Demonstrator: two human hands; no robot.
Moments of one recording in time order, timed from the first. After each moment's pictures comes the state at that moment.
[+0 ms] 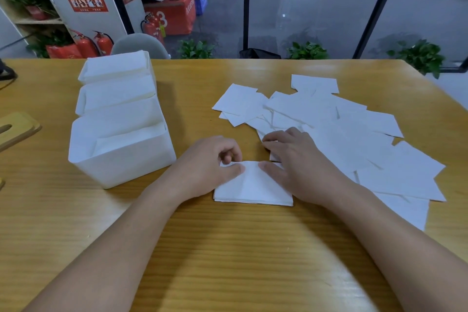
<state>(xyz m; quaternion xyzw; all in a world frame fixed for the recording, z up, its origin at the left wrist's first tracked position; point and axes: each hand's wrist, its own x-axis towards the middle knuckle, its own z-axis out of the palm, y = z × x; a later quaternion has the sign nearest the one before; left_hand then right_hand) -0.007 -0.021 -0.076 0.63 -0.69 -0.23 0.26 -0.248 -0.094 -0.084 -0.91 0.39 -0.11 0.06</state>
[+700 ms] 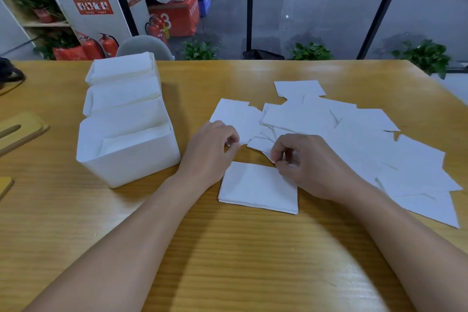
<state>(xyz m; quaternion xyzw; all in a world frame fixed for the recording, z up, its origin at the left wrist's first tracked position) -0.007 -0.046 -0.092 0.67 -0.69 -0.04 0.27 -0.260 -0.094 -0.072 -0.86 0.37 -0.22 0.27</state>
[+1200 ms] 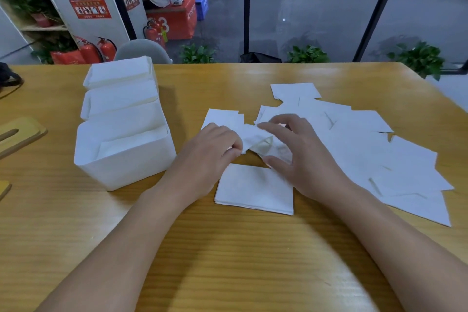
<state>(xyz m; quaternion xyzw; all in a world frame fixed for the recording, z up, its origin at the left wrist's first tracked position) -0.011 -0.013 -0.064 0.59 -0.76 -0.06 0.28 -0.252 -0.096 -0.081 -0.87 0.37 -0.28 0.13</state>
